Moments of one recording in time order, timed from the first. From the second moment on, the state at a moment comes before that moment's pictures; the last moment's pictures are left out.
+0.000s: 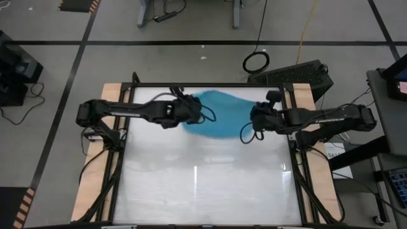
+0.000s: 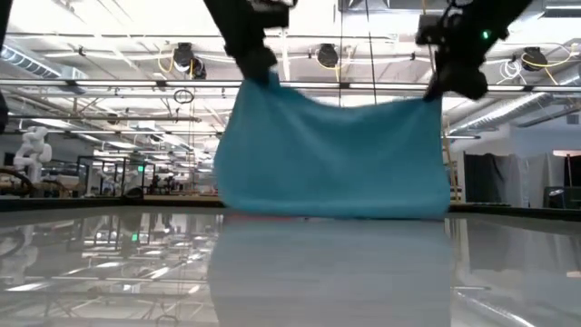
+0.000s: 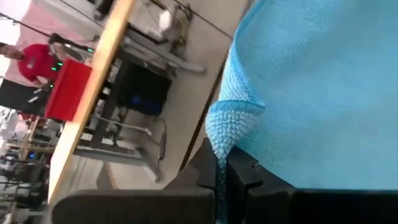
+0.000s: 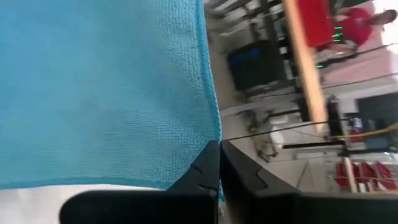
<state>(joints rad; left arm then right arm) 0.05 1.61 1.40 -0.65 -0.91 0.19 0.03 1.10 0.92 -0.89 0.97 -0.09</state>
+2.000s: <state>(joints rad) -0.45 1.72 1.01 -0.72 -0.83 -0.93 0.04 1.09 0.54 -0.28 0.24 0.14</state>
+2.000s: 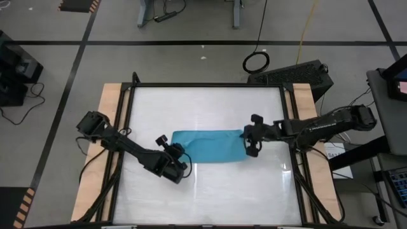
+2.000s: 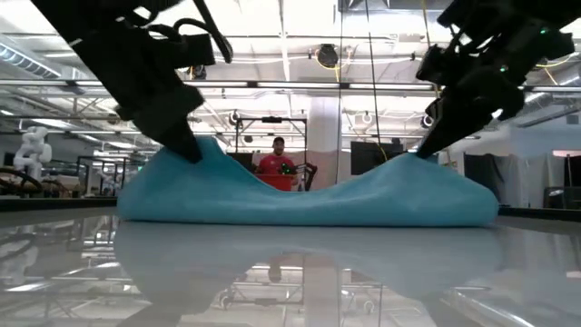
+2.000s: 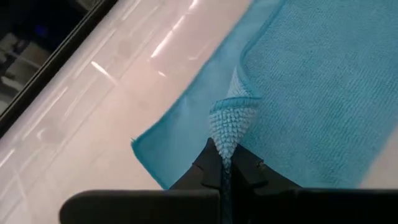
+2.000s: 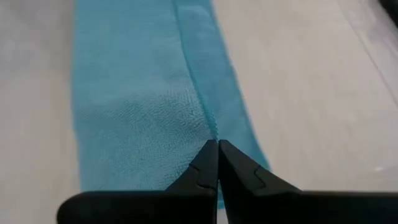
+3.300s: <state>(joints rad) -0.33 1.81 1.01 -0.78 -0.82 -0.97 -0.22 1.33 0.54 -0.15 0.16 0.03</state>
